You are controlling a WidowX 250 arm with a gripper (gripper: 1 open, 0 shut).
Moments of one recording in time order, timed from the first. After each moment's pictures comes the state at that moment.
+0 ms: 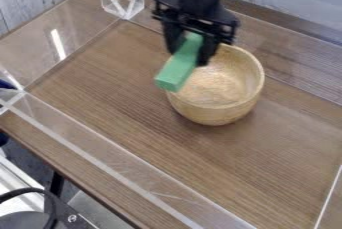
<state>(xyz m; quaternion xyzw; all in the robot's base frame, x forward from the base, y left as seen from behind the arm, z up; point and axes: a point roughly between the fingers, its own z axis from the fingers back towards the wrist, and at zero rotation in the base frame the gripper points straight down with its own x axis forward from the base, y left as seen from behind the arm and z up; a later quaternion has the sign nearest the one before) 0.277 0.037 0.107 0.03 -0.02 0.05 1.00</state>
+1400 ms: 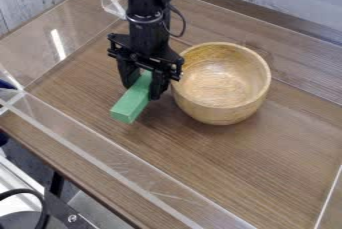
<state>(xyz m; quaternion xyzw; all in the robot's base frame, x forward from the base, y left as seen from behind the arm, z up) 0.248 0.067 0.048 0.02 0.04 0.05 1.00</state>
